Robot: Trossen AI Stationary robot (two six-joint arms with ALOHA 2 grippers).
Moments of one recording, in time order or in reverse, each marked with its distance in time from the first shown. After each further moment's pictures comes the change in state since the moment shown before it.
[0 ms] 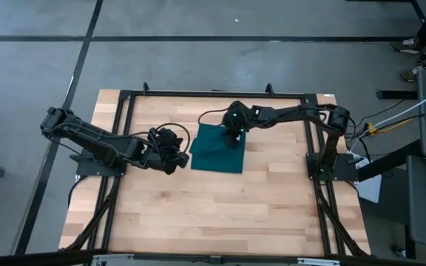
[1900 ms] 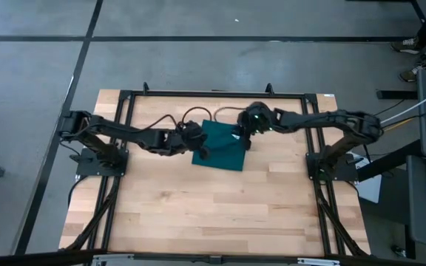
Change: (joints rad) left arm 0.250 0.227 0.000 0.516 0.311 0.338; right arm 0.008 -0.311 -0.263 0.156 0.018 0.037
